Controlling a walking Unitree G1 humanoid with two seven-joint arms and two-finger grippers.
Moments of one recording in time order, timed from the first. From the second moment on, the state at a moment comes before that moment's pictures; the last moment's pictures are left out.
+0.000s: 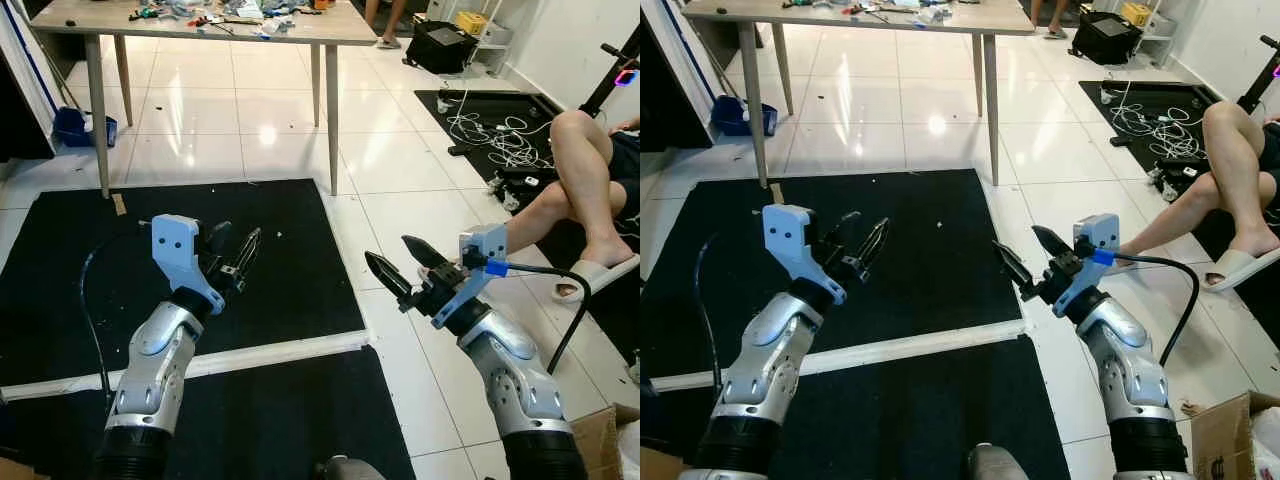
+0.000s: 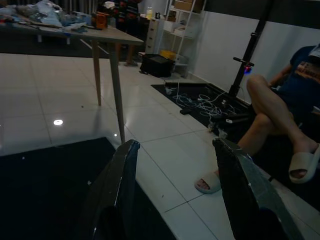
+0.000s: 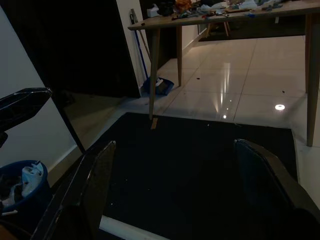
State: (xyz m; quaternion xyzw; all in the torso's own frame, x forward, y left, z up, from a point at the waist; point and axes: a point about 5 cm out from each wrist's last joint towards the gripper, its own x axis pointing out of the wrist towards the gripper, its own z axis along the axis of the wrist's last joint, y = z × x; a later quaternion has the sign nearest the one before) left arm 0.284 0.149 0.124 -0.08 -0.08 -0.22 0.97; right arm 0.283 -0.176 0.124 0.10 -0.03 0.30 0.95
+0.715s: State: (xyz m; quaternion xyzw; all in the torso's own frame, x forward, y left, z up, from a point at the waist) left arm 0.281 0.155 0.114 -0.07 -0.06 -0.23 0.97; right arm 0.282 -0.169 0.120 0.10 -0.03 0.32 0.94
